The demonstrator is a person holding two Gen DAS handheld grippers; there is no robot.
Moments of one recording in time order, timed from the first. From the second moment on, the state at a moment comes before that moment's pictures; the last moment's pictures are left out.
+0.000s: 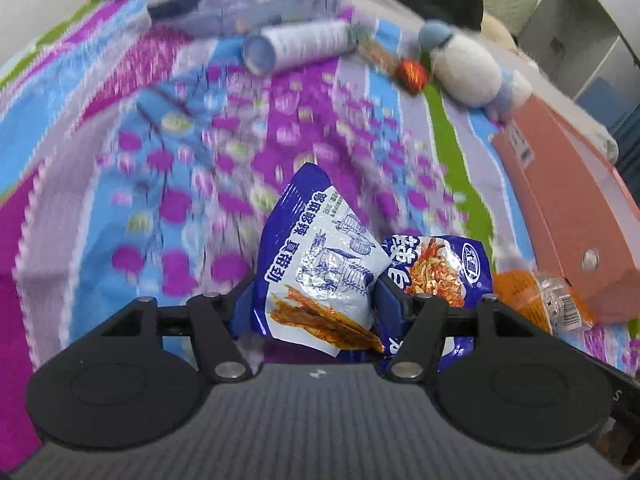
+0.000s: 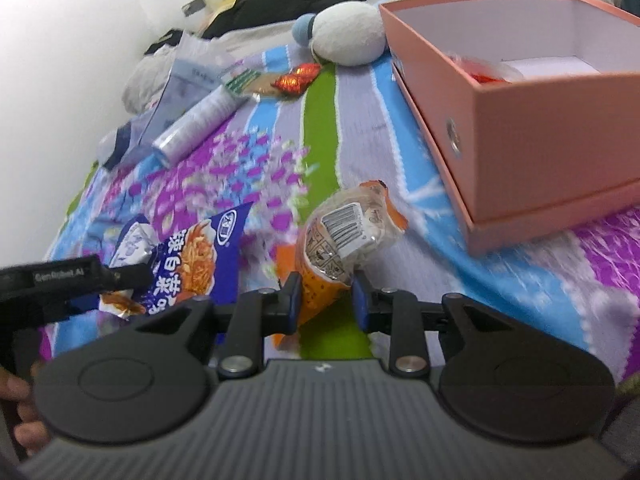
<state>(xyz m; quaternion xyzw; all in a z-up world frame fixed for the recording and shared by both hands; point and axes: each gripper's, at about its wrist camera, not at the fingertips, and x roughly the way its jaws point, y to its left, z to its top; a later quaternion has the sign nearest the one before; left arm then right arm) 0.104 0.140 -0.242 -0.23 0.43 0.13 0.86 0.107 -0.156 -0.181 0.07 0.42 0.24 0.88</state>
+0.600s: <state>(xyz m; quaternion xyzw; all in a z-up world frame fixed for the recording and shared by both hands) 0.102 0.149 -0.237 -0.21 0.45 0.08 0.86 0.088 -0.181 -0.174 -0.03 0.36 0.27 0.89</state>
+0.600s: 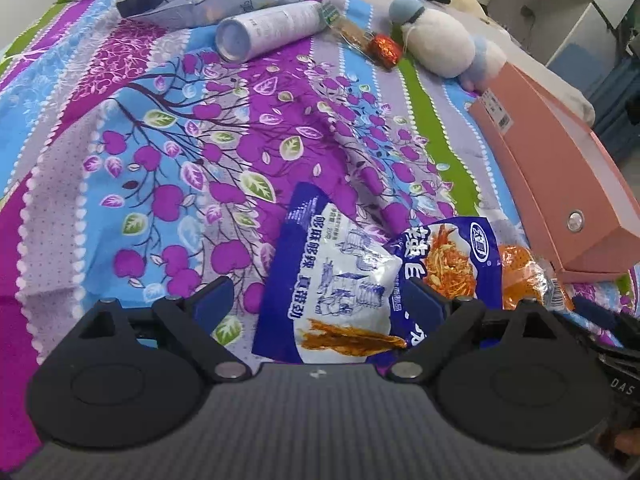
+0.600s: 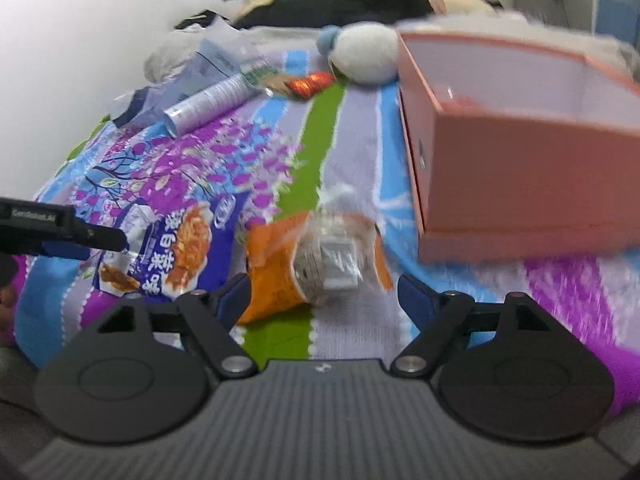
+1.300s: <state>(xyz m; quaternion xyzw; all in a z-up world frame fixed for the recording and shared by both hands) 0.125 0.121 -0.252 -0.13 0.46 0.08 0.87 0.112 -0.145 -0.205 -0.08 0.36 0.29 0.88</state>
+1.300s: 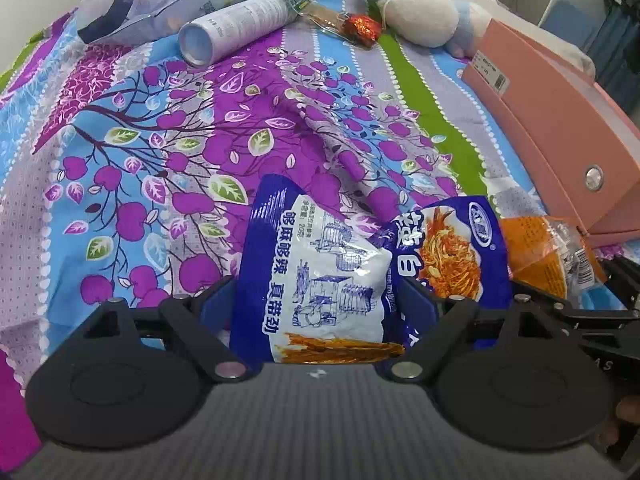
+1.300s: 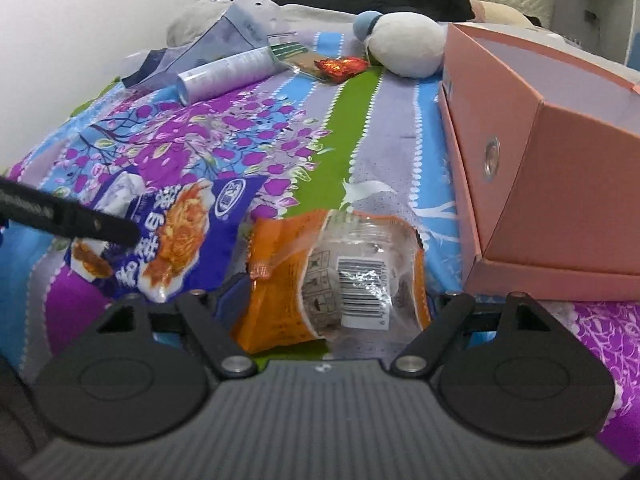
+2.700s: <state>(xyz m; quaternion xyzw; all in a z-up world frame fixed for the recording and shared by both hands) 0.093 0.072 -0.136 -0.21 0.38 0.07 0.90 0.076 -0.197 -0.101 -0.02 0.32 0.22 0.92</state>
